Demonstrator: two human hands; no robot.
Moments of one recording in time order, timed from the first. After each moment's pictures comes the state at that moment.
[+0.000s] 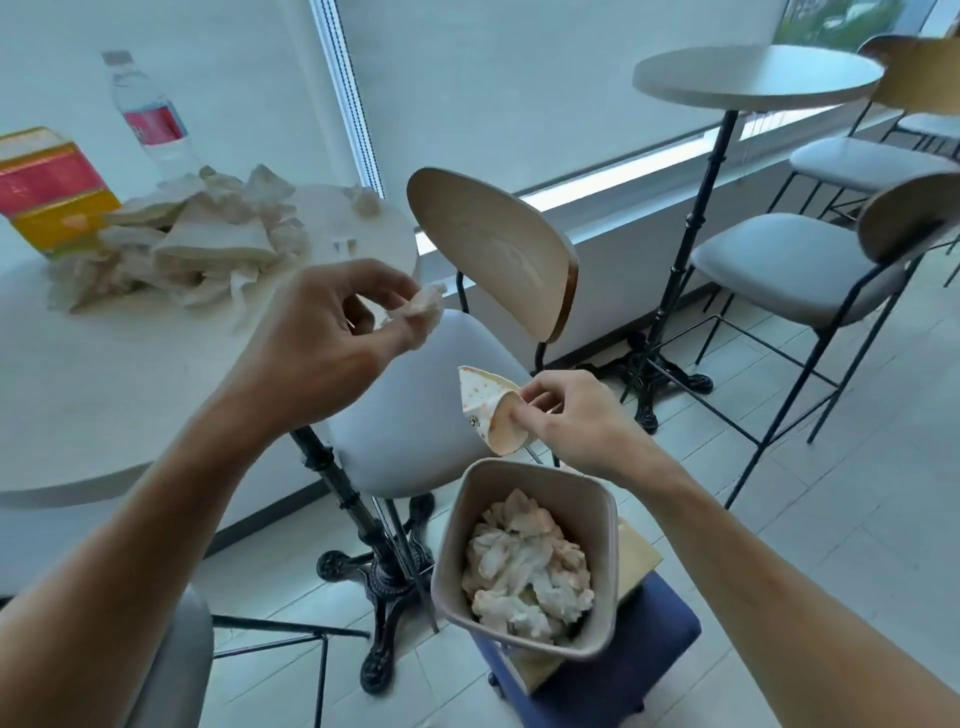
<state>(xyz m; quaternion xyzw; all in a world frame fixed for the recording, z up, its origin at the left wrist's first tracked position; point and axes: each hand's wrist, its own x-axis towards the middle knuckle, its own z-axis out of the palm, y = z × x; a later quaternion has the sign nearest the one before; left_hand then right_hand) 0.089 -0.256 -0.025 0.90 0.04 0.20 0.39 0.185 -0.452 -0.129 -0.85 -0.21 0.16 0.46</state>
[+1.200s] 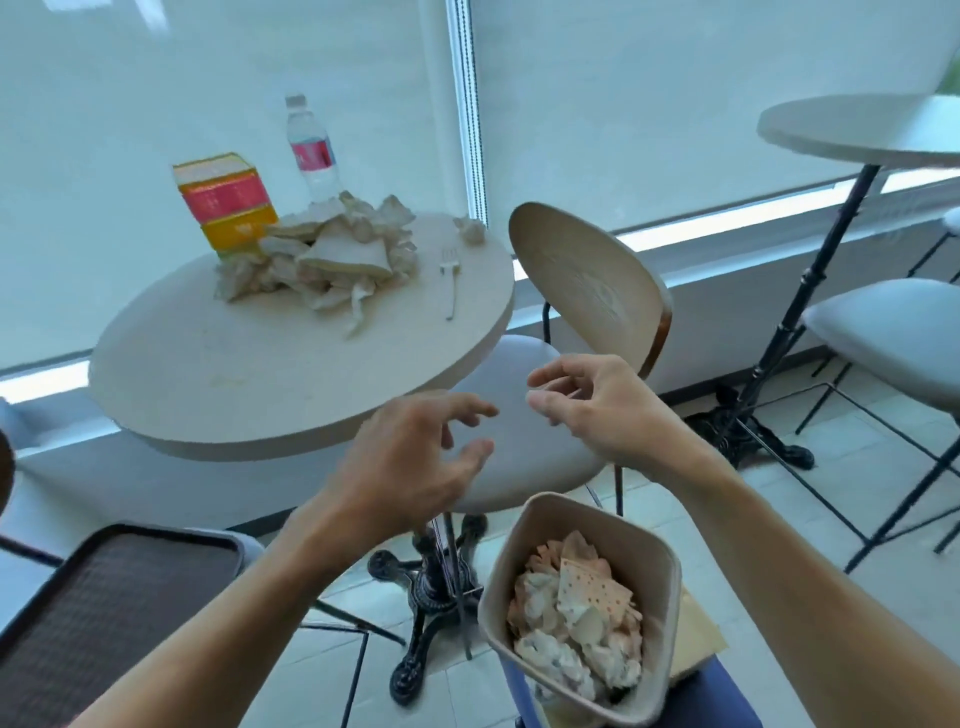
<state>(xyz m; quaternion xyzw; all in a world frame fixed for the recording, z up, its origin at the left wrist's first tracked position) 0.043 -0.271 -0.073 0.95 0.12 0.14 0.24 0.190 -0.424 -0.084 -0.78 -0.34 0.21 0.49</state>
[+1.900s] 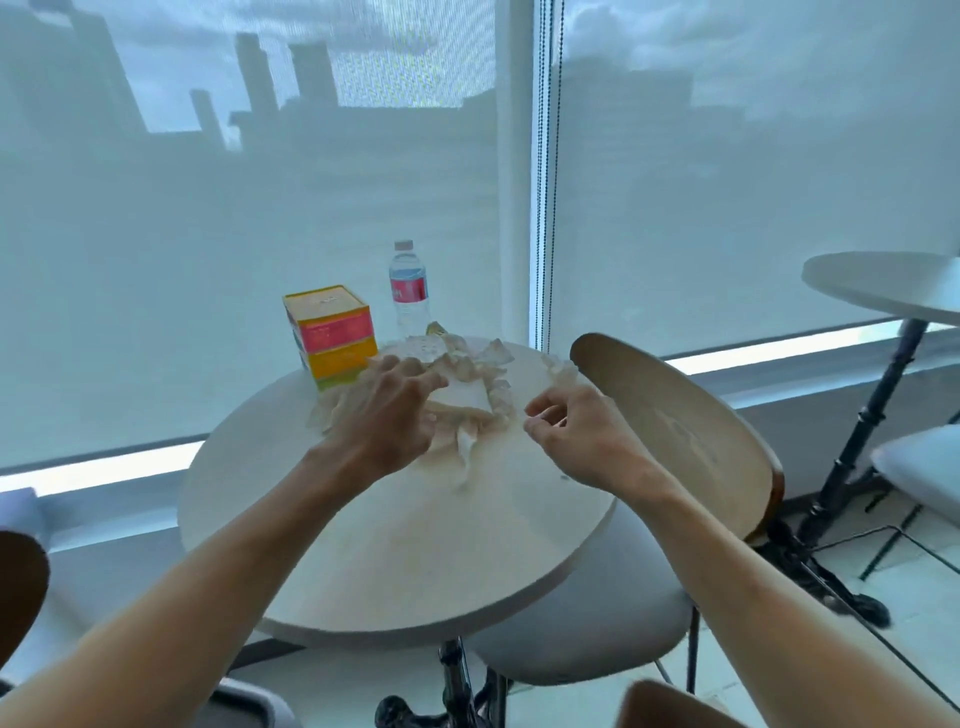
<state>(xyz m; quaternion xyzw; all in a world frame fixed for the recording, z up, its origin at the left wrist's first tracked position) 0.105 -0.056 -0.011 0.96 0.16 0.24 -0.03 0.215 -0.247 -0.014 -0.84 -0.34 0.06 0.42</state>
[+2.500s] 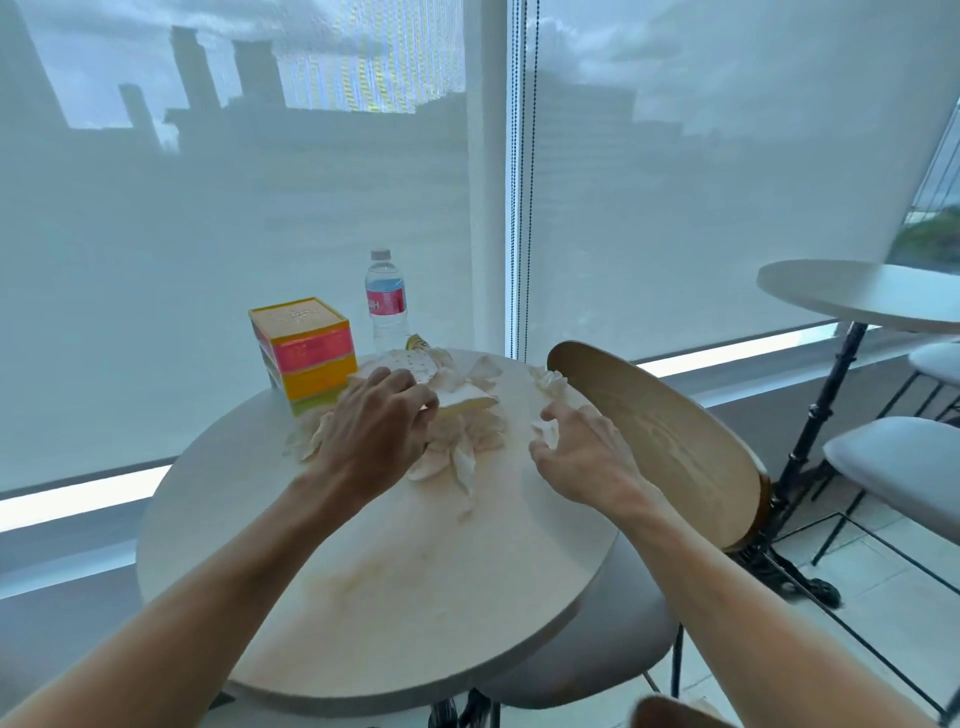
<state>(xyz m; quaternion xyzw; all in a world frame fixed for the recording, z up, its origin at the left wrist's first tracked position) 0.117 -0.030 -0.018 0.93 0.05 0.36 0.00 0.229 -0.220 -0.031 -0.93 -0.26 0.00 0.25</state>
